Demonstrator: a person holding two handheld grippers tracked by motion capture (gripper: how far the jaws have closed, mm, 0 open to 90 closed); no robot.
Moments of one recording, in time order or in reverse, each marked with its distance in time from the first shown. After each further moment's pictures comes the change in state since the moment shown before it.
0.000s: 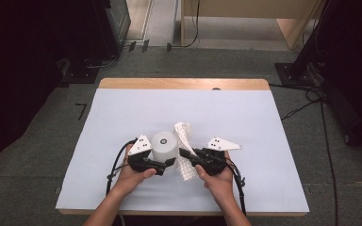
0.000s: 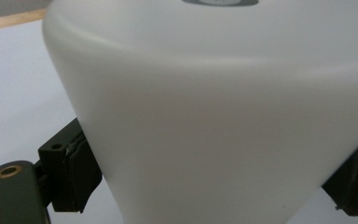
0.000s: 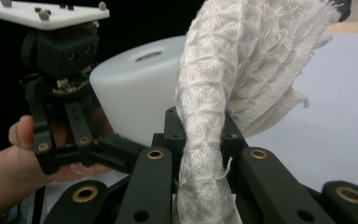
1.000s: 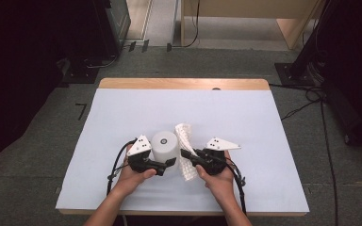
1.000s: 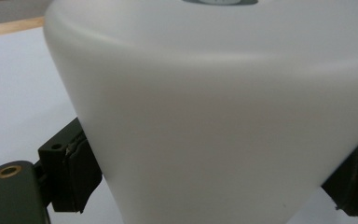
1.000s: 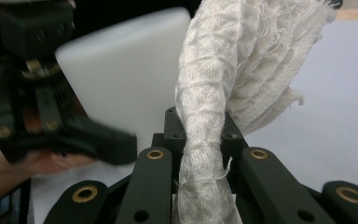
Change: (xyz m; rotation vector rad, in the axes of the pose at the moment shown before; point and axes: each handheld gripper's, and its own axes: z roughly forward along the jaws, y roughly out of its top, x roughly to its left) left arm 0.001 0.002 -0.005 -0.050 -0.017 -0.029; right arm -0.005 -0.006 0.004 0.054 -0.034 -0.005
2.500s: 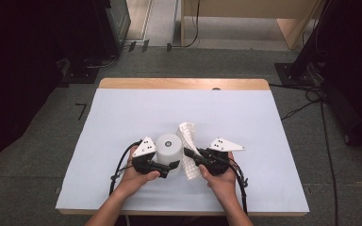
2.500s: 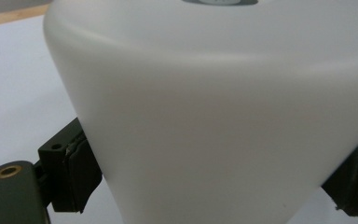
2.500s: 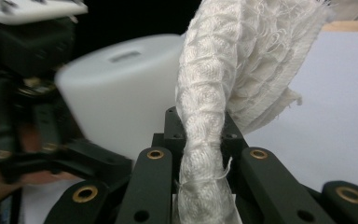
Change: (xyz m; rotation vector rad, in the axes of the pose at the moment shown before) left arm -0.010 -0.001 0.009 0.040 -0.033 0.043; right arm -0.005 -0.001 -0.008 -0.041 -0.031 -0.009
